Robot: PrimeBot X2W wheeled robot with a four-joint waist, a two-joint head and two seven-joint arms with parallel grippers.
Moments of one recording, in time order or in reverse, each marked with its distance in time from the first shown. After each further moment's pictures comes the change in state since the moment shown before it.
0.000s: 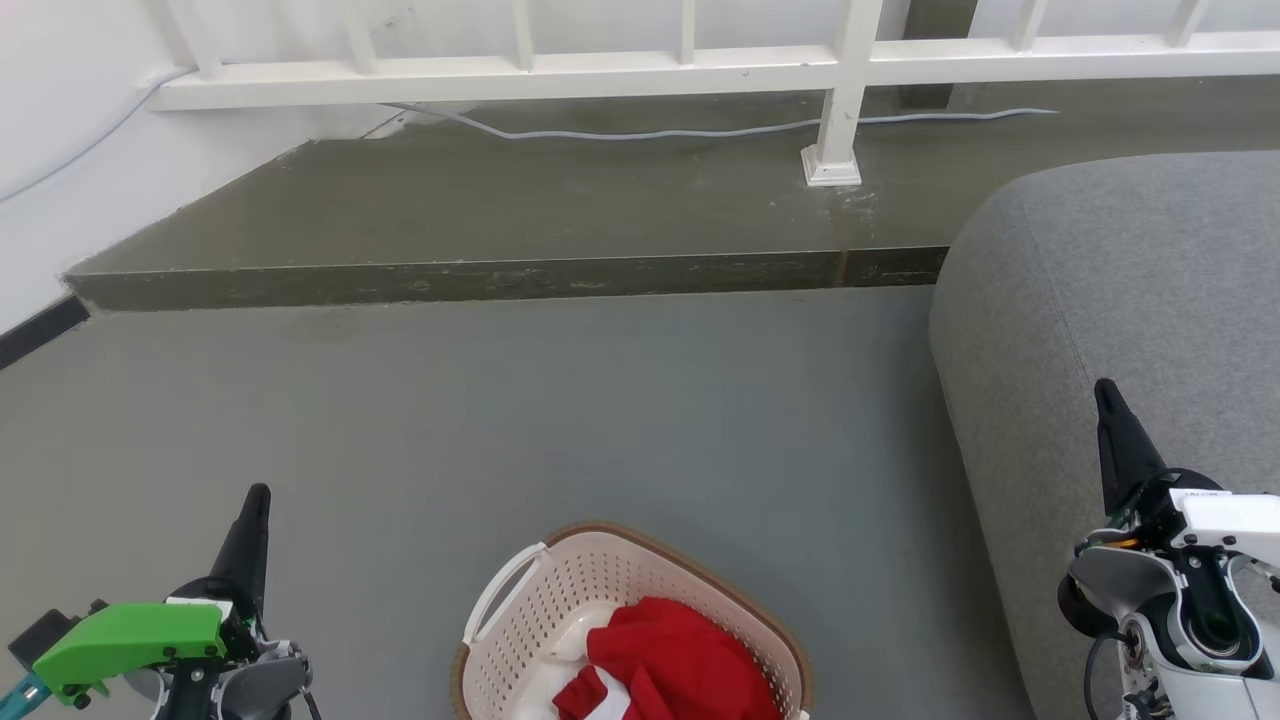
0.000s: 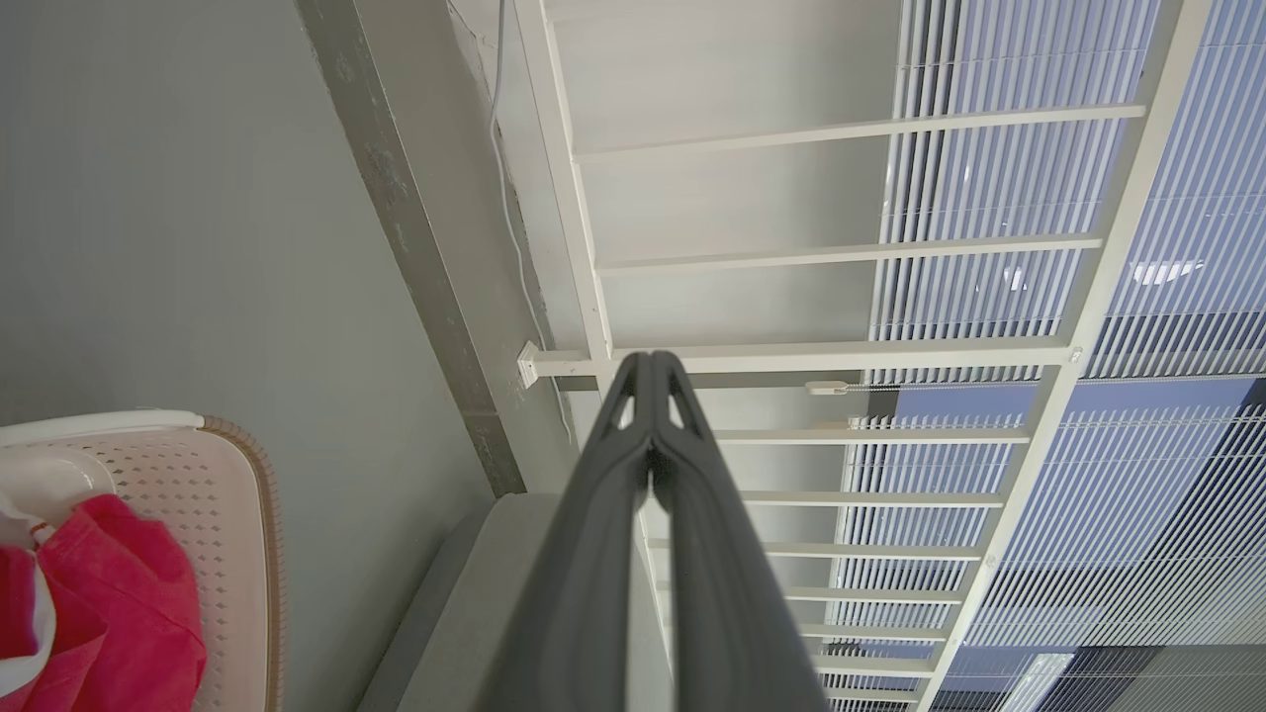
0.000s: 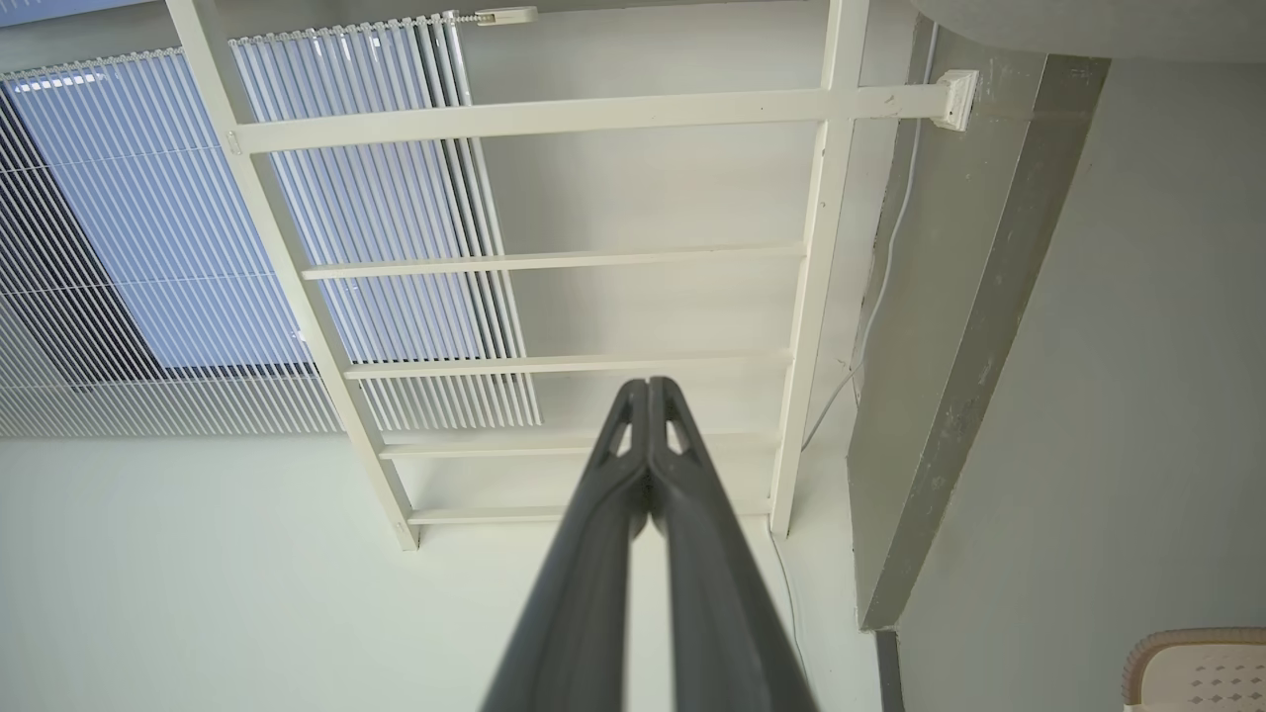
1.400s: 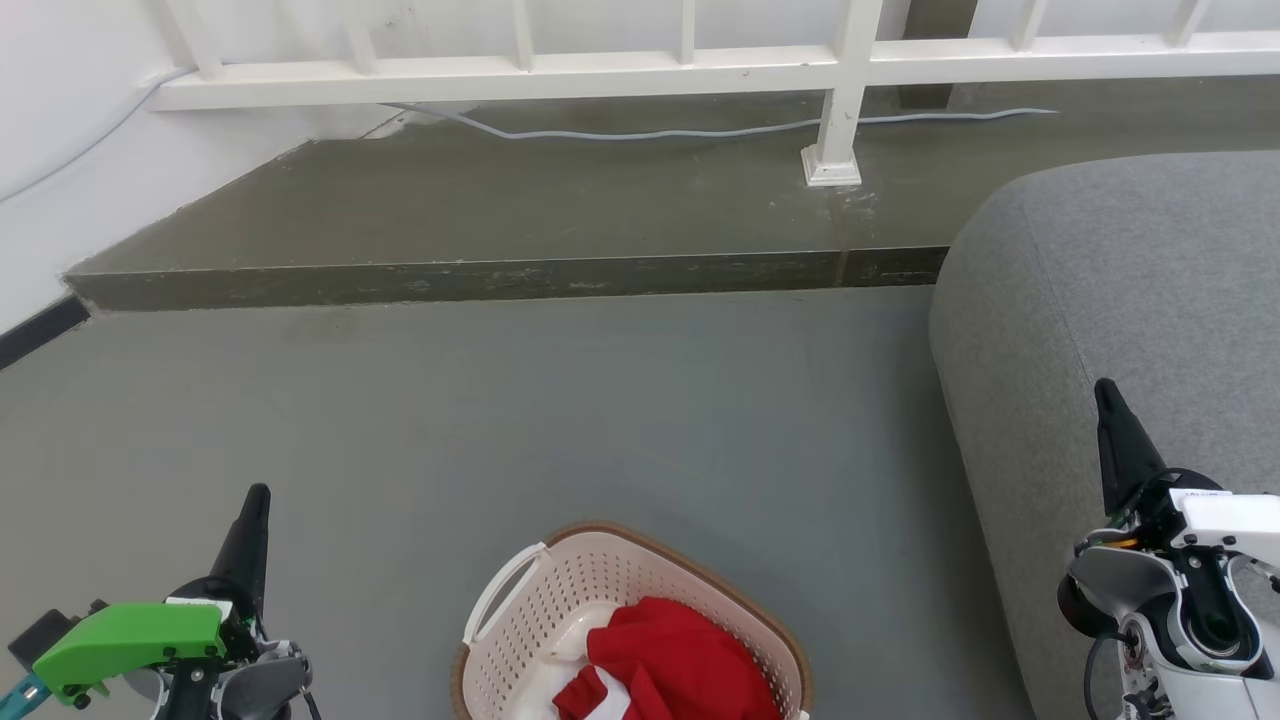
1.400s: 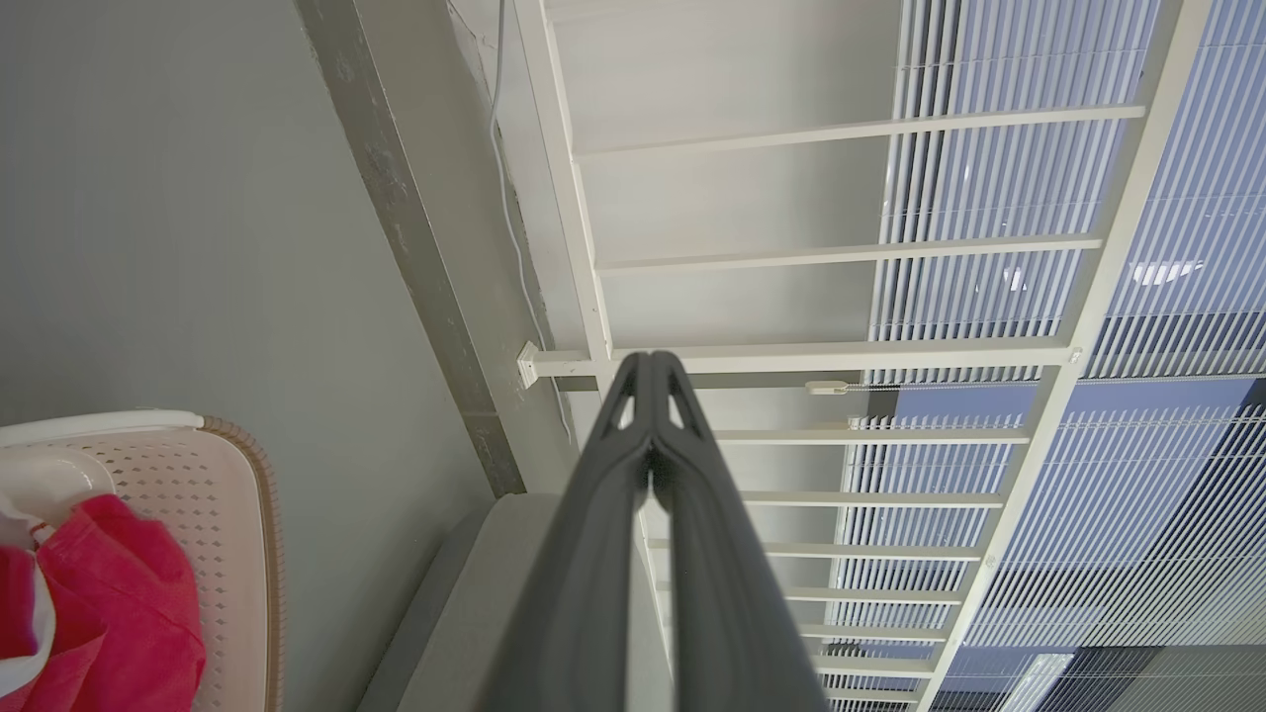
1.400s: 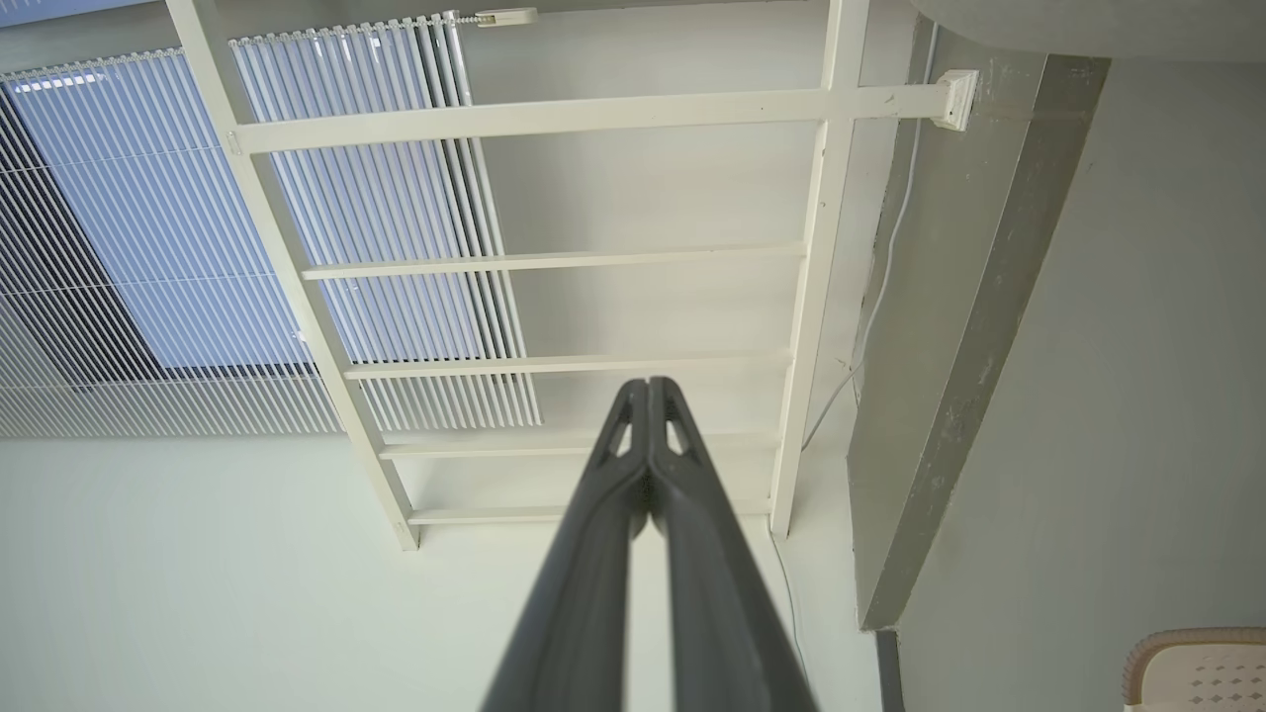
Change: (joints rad) left arm 0.000 0.000 0.001 0.000 0.000 0.000 0.000; right arm 0.000 0.000 0.000 0.000 0.000 0.000 0.000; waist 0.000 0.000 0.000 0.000
